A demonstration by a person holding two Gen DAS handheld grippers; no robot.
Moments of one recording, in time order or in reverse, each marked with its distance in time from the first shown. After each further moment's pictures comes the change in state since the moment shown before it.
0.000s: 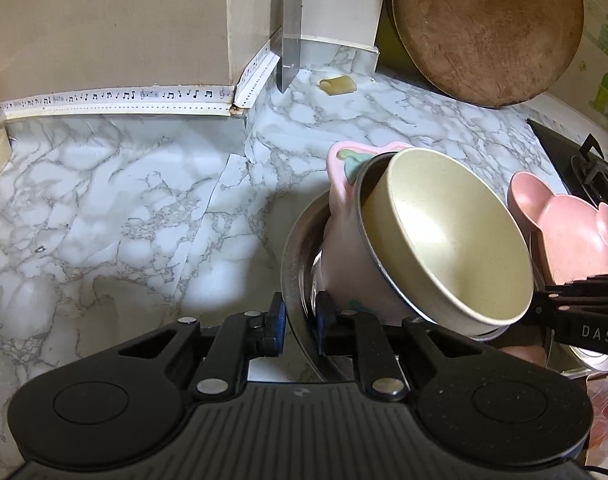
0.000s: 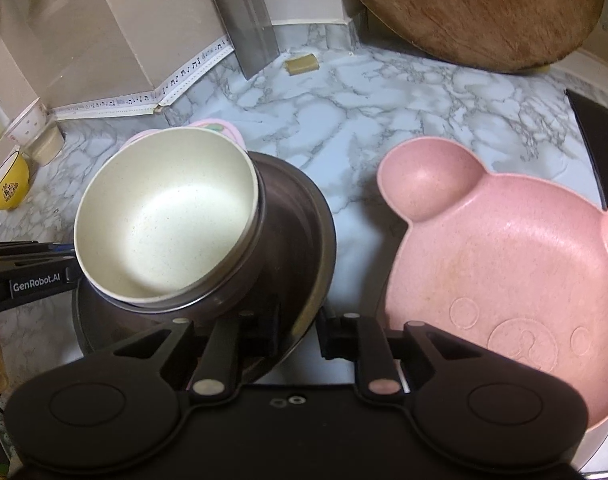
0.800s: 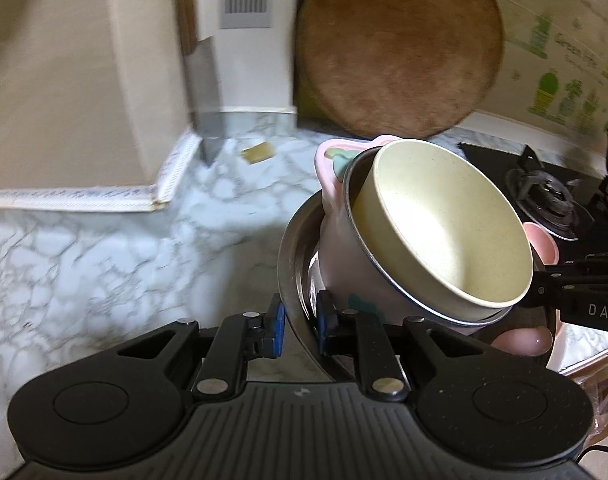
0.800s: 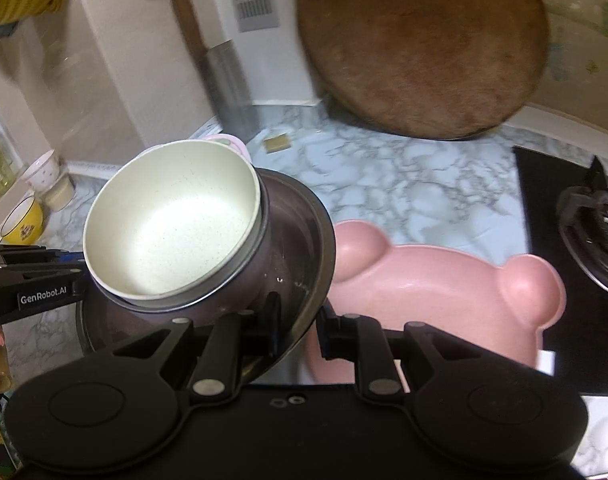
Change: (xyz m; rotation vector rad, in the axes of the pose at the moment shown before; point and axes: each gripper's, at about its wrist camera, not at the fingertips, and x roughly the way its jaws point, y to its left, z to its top) left arm -0.054 -0.079 0.029 0.137 -0.110 -0.075; right arm -0.092 -0.045 0.004 0.010 -0.161 -0.033
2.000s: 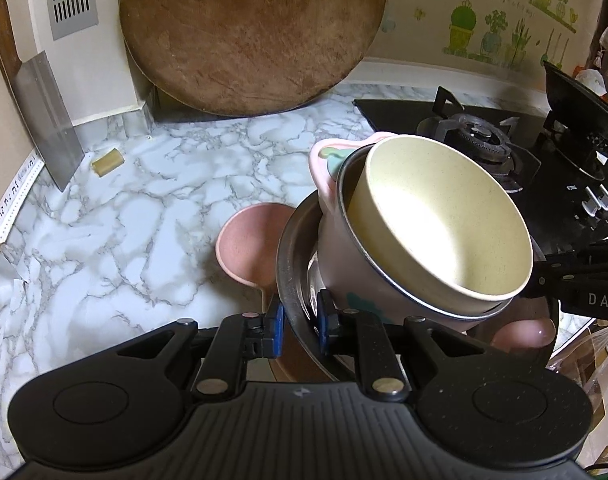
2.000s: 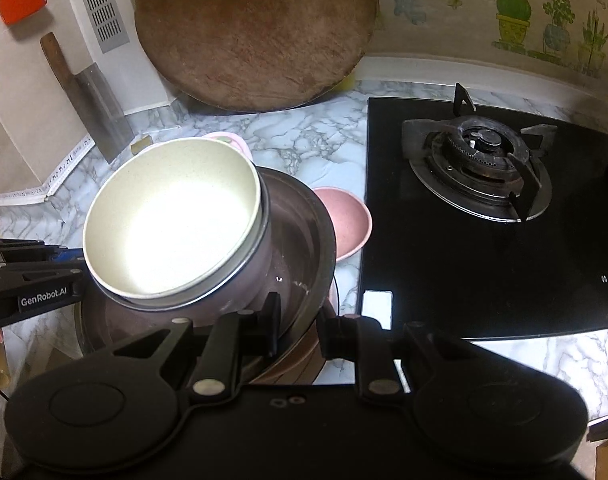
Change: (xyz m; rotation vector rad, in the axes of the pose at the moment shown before) left arm 0.073 -0.127 -0.002 0.173 0.043 -0.130; right arm -0.020 -0.126 -0.038 0.157 0.008 -0.159
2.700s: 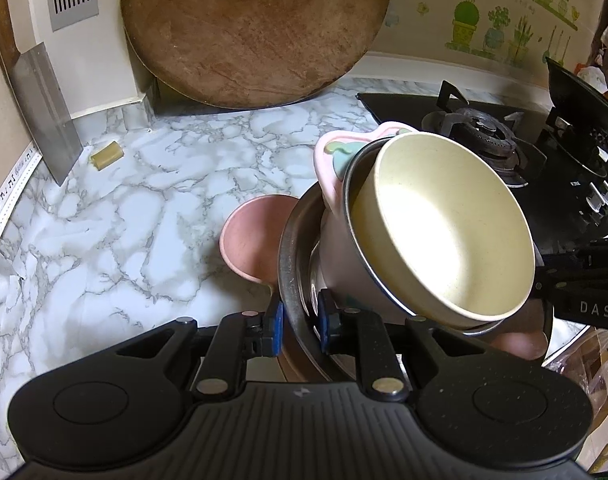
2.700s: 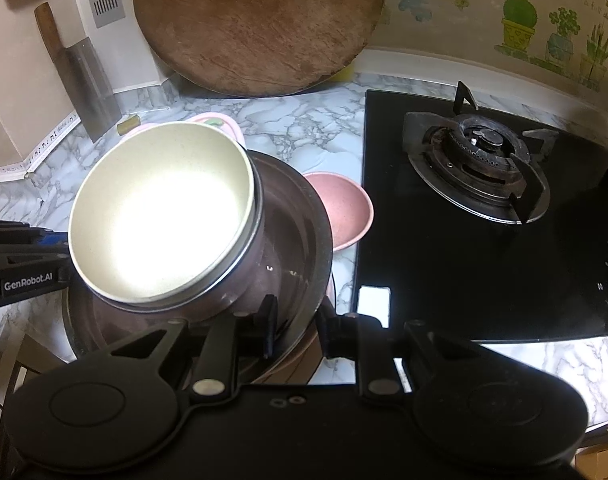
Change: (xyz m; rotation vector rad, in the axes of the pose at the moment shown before) left arm 0.006 0.007 -0.002 -0.001 0.011 -0.006; right arm 0.015 0.009 -0.006 -0.040 0.011 -0.063
